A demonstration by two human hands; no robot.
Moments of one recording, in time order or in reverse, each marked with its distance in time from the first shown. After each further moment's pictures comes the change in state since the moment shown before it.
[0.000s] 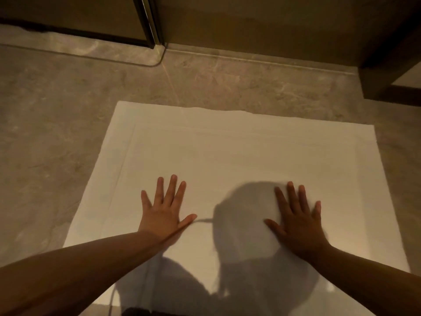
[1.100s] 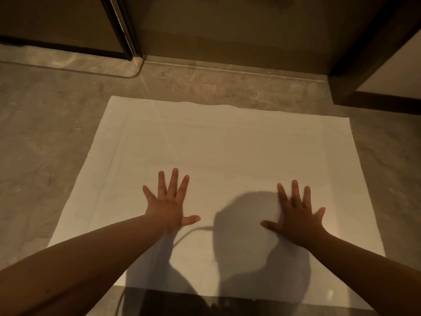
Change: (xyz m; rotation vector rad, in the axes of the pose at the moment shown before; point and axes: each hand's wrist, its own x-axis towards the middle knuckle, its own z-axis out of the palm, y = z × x) left_hand 0.052 0.055 -0.038 0.123 -0.199 -0.017; right_hand 0.011 0.051 -0.029 0.095 -0.178 0.161
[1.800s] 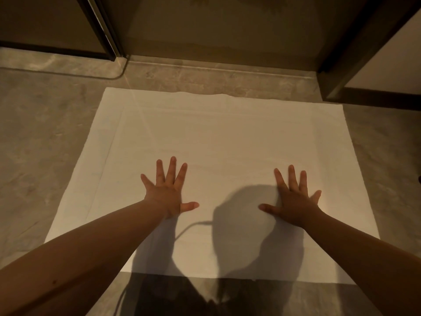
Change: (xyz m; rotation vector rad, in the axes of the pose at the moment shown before) left_hand 0.038 0.012 -0.030 -0.023 -0.002 0.035; right_hand 0.036 0.021 -0.025 0.049 -0.012 0.020
